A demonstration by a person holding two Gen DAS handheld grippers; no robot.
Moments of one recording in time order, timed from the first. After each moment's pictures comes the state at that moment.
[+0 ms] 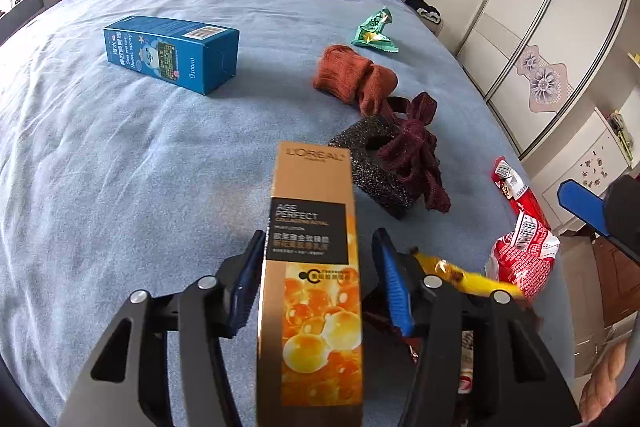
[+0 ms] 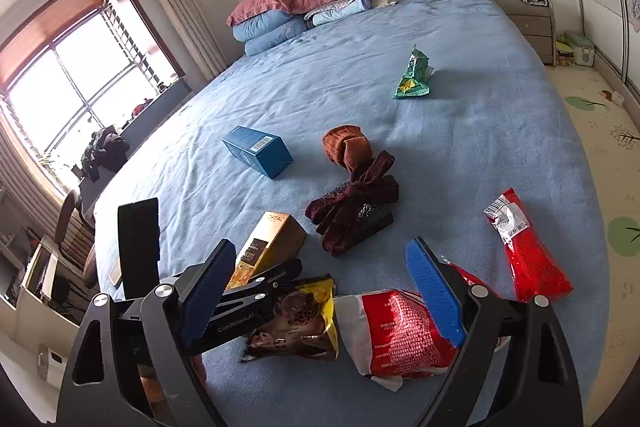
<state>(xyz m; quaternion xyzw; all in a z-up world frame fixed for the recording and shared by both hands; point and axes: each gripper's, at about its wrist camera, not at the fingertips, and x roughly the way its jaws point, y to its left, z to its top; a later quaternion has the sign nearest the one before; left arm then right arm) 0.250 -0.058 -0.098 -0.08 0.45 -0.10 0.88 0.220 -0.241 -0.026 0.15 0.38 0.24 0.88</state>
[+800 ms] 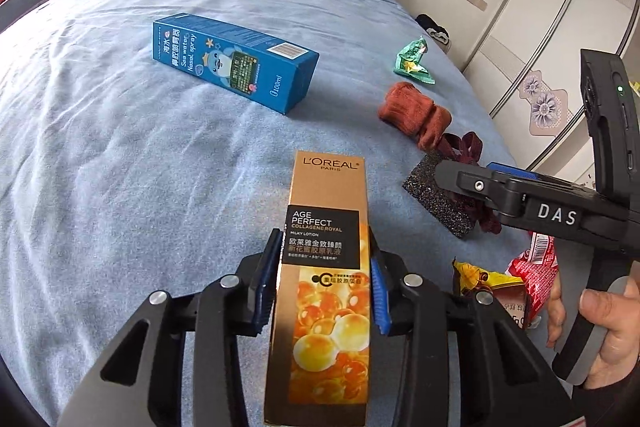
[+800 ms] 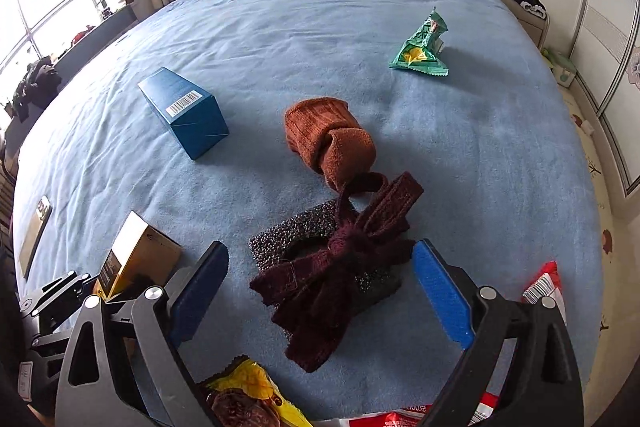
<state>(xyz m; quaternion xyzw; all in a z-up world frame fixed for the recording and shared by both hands) 0.256 0.009 -0.094 -0.12 0.43 -0.10 0.89 0.316 -0.165 -0.071 0.01 0.46 0.15 0.87</state>
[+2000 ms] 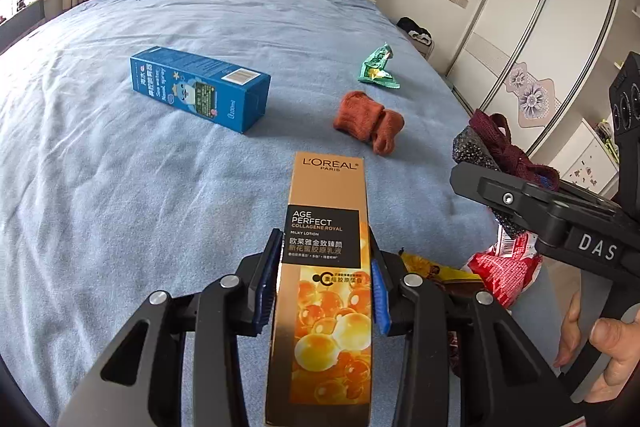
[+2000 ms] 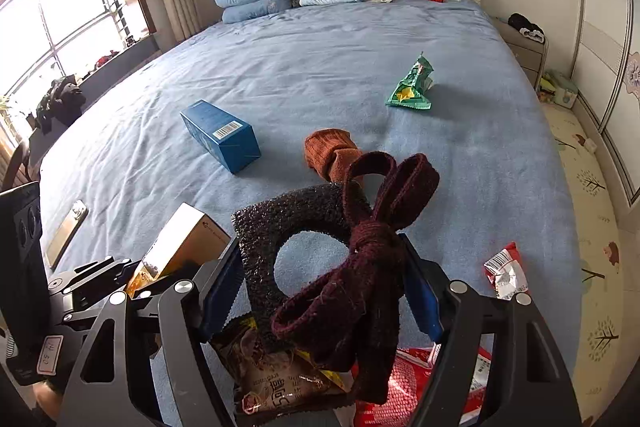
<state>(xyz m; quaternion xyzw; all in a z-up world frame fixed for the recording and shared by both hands) 0.236 -0.025 -0.066 -0.08 0.41 -0.11 0.90 0.252 -0.199 -0.023 0.03 0.39 0.18 0.90</state>
